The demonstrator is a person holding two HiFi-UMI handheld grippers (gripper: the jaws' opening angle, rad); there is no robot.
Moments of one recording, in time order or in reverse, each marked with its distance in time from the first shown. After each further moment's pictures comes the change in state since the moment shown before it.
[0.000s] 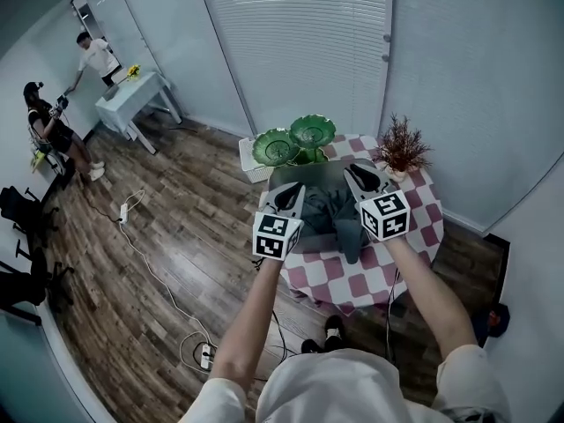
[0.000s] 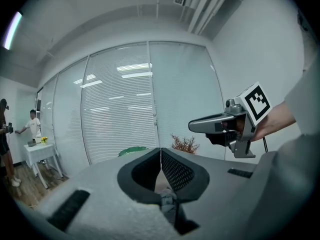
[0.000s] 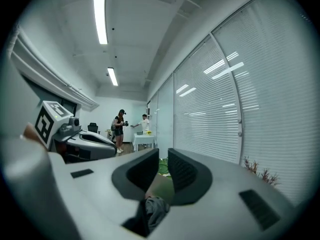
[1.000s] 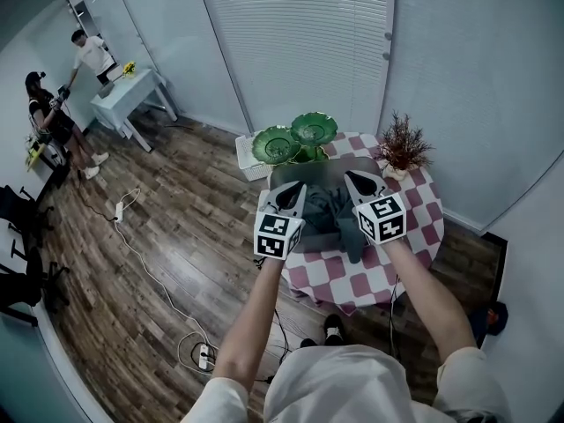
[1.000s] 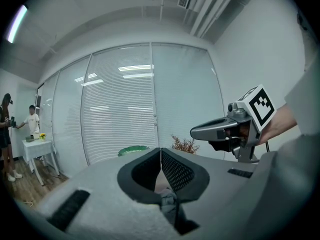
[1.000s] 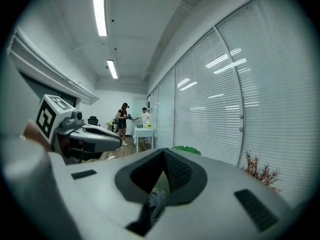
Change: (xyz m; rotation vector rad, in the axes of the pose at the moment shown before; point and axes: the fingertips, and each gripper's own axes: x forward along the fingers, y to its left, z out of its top) left arm 0.003 0.008 -0.010 -0.028 -0.021 -0.016; right arm 0.009 0.014 -0.022 -0.023 0.081 -0.010
